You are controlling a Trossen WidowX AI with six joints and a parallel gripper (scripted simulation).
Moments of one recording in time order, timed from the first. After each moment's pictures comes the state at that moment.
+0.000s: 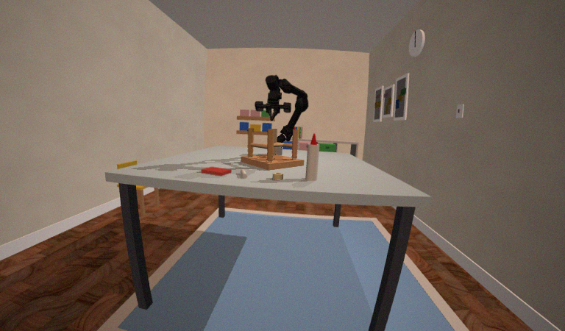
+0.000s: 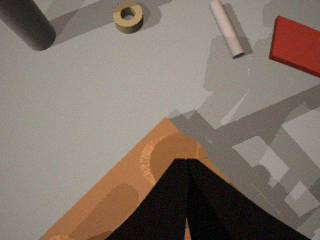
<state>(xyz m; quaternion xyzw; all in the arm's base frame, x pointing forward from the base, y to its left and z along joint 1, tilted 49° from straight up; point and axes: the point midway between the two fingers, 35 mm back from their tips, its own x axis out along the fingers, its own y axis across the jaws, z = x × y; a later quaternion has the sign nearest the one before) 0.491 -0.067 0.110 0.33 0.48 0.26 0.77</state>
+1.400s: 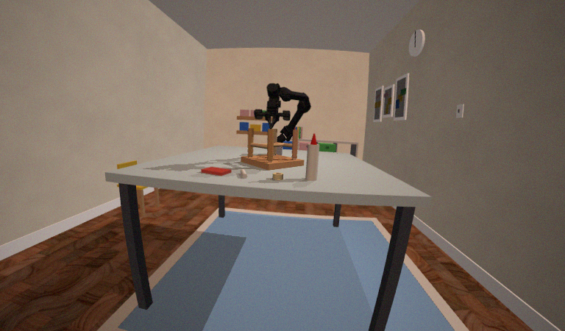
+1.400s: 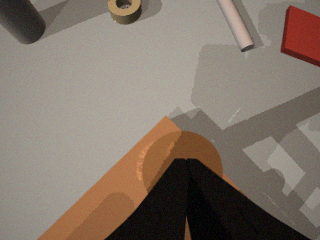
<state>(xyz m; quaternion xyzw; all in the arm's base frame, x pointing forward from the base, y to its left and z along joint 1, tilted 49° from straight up) 0.490 -0.036 0.082 0.33 0.47 0.25 0.78</state>
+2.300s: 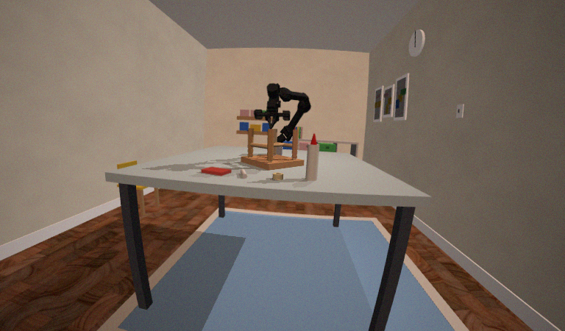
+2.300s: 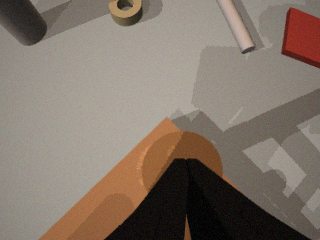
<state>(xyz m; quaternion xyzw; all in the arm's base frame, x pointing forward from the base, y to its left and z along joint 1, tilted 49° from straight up) 0.489 -0.036 0.082 0.33 0.47 0.25 0.78</state>
